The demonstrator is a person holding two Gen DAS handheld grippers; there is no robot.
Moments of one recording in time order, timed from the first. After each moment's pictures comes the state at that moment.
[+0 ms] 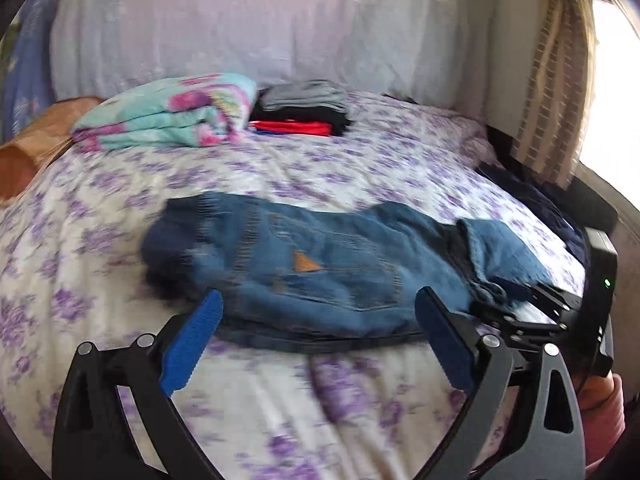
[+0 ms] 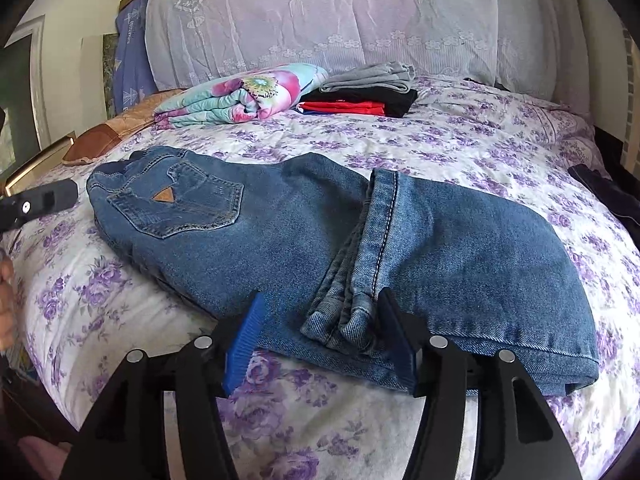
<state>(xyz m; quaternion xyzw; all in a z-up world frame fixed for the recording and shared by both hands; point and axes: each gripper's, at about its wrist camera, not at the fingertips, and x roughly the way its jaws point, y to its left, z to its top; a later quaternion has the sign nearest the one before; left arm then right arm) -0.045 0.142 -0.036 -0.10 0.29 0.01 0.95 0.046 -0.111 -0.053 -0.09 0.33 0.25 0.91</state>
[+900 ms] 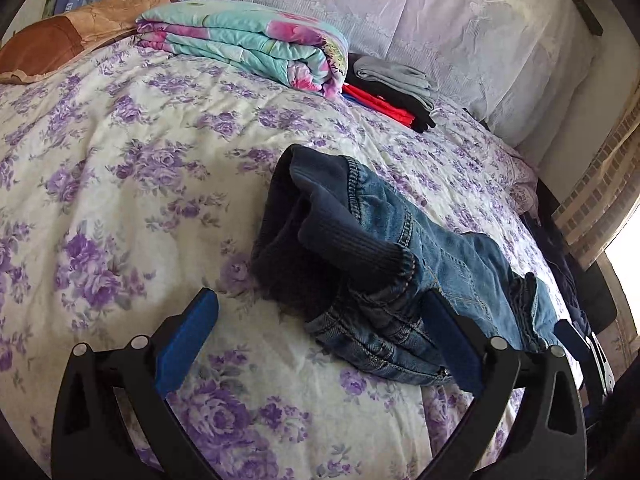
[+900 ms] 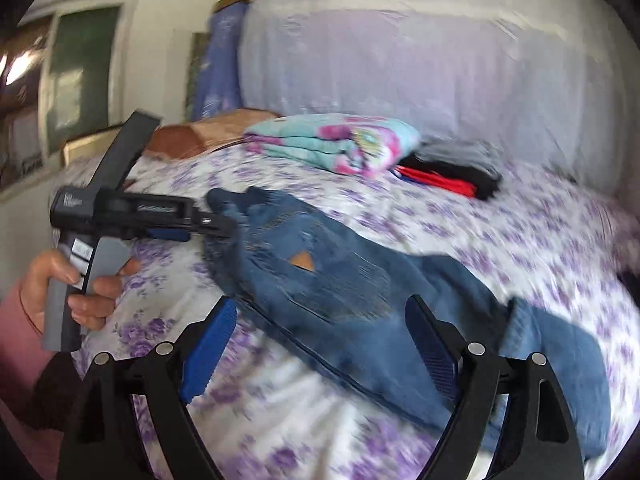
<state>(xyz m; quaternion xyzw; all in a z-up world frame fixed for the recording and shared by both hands) -0.012 0.239 -0.080 -0.25 0.35 0.05 0.90 -0.008 -0.006 -0.015 -0.17 0.22 0.37 0.88</state>
